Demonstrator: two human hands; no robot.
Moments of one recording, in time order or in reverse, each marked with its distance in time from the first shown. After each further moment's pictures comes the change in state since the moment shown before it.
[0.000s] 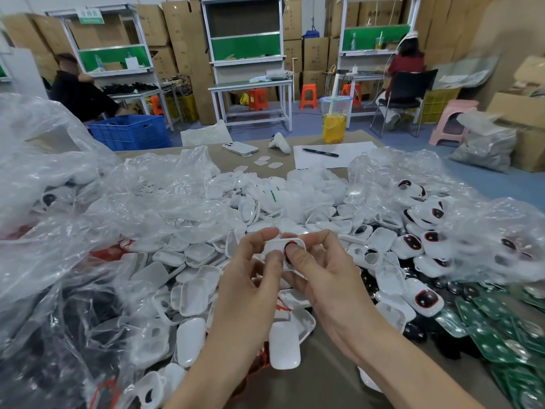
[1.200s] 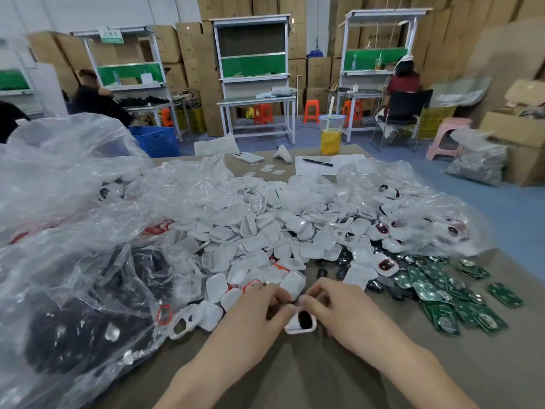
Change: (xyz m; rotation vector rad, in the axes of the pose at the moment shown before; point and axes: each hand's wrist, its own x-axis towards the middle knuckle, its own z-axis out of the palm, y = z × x) left_hand -0.089 0.009 -0.036 0.710 -0.382 -0.061; right_hand -0.100 -0.024 -0.028 -1.348 -0.090 0.111
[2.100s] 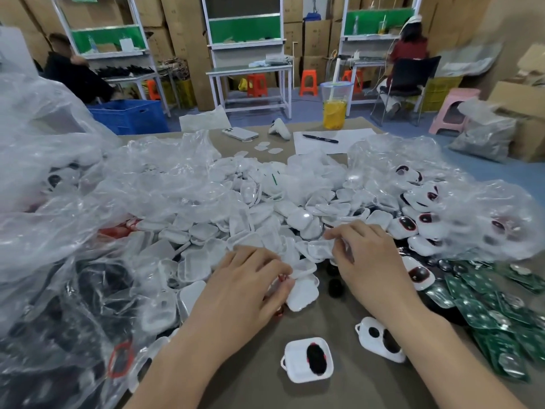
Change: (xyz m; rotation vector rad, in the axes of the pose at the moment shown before) left_hand 0.078 -0.030 -0.013 0.483 0.186 0.417; right_hand 0.095 0.031 -0.010 -0.213 0.471 -0.178
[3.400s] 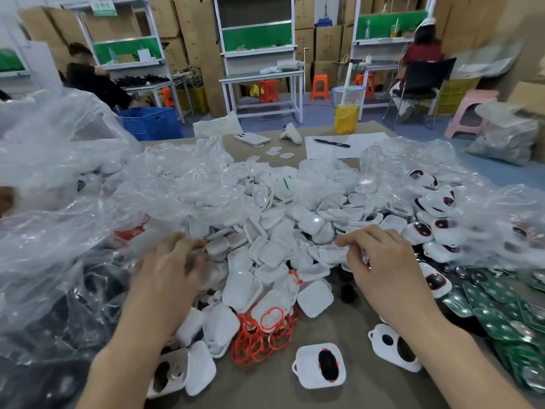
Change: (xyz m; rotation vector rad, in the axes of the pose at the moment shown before) left_hand -0.024 -0.070 -0.037 0.020 0.050 -0.684; right_hand -0.004 0.004 0.004 0.047 0.110 -0.048
